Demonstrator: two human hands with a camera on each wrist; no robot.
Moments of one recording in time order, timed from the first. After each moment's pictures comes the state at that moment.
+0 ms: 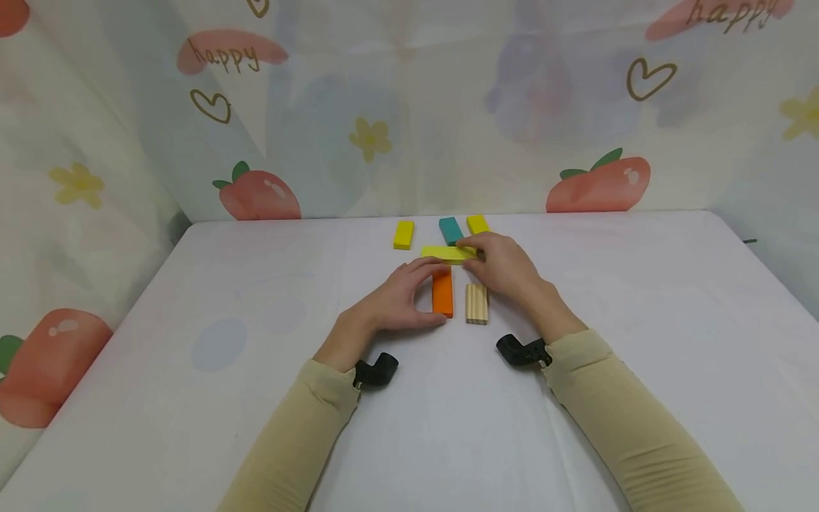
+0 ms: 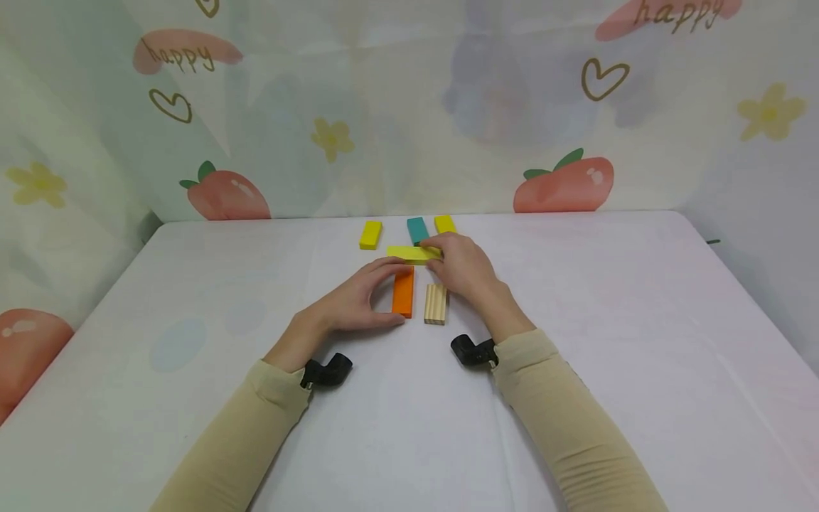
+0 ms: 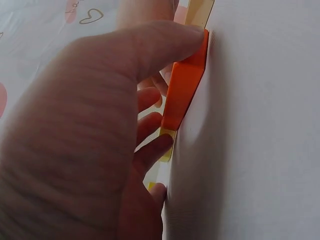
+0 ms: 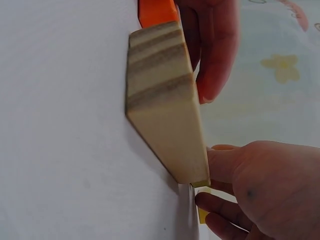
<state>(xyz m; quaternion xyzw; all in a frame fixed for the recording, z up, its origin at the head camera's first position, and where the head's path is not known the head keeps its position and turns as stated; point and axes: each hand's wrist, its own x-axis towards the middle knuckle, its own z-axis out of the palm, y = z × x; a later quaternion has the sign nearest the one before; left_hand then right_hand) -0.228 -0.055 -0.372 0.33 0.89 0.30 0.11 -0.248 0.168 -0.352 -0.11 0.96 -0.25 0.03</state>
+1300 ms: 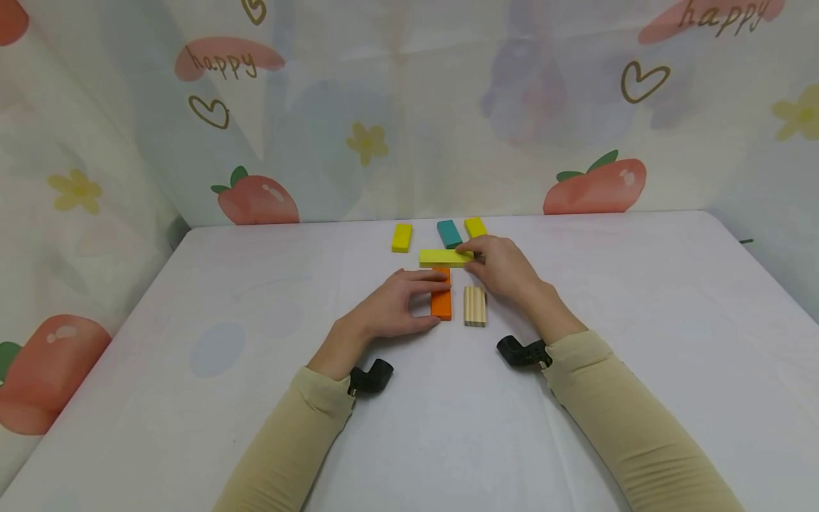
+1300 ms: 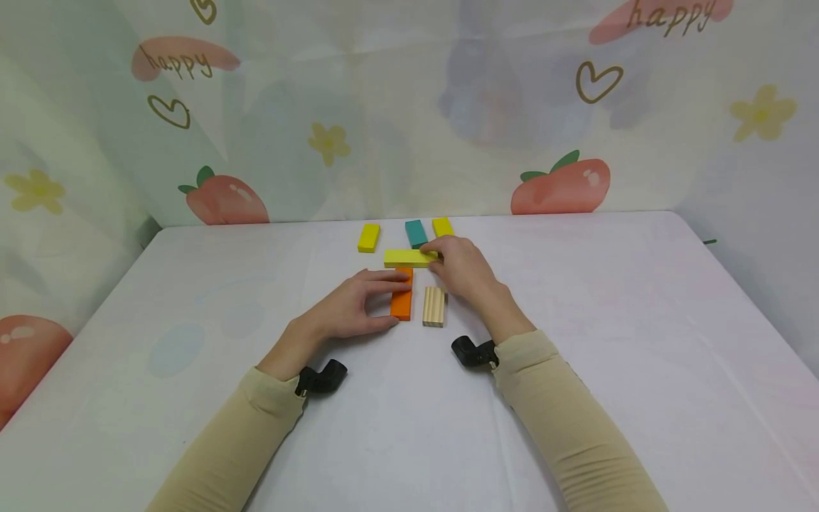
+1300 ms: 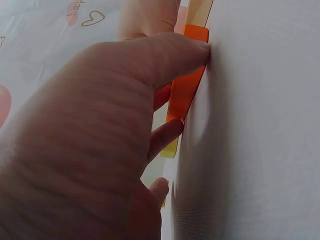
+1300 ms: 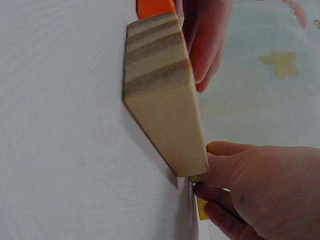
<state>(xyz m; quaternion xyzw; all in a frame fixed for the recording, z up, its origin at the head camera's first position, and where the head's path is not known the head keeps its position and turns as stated) -0.220 -0.059 -0.370 0.37 0.88 0.28 0.07 -0.246 0.171 -0.352 -0.13 0.96 -0.26 0.02</state>
